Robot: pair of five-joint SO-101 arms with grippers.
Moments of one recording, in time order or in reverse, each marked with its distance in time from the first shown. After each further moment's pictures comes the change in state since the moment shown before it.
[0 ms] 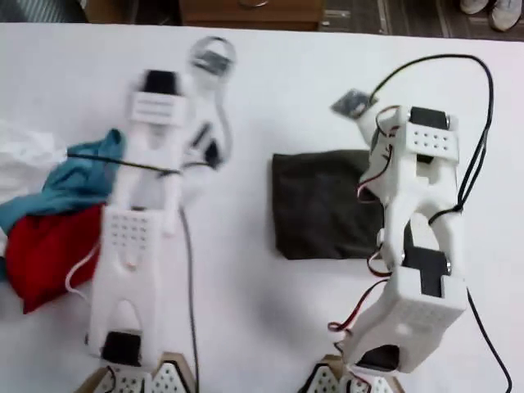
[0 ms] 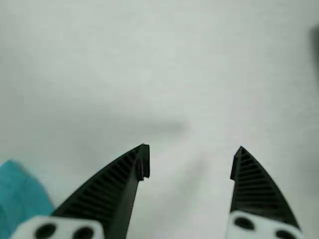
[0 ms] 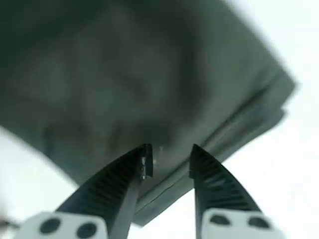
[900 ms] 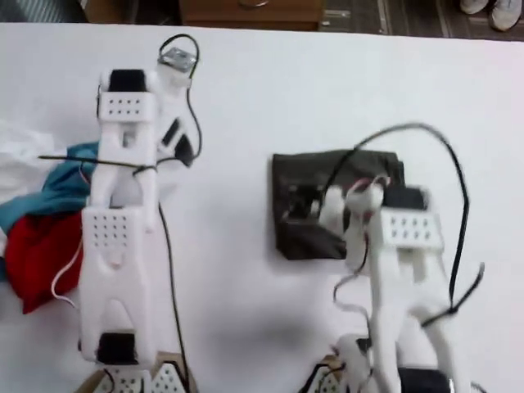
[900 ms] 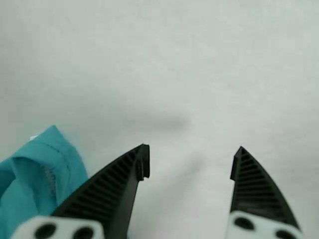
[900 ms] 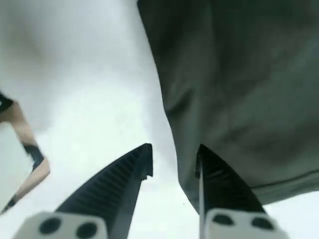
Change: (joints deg) left arm -9.9 0.0 0.0 0.0 -1.8; right arm -9.4 -46.6 49.4 -9.0 19.2
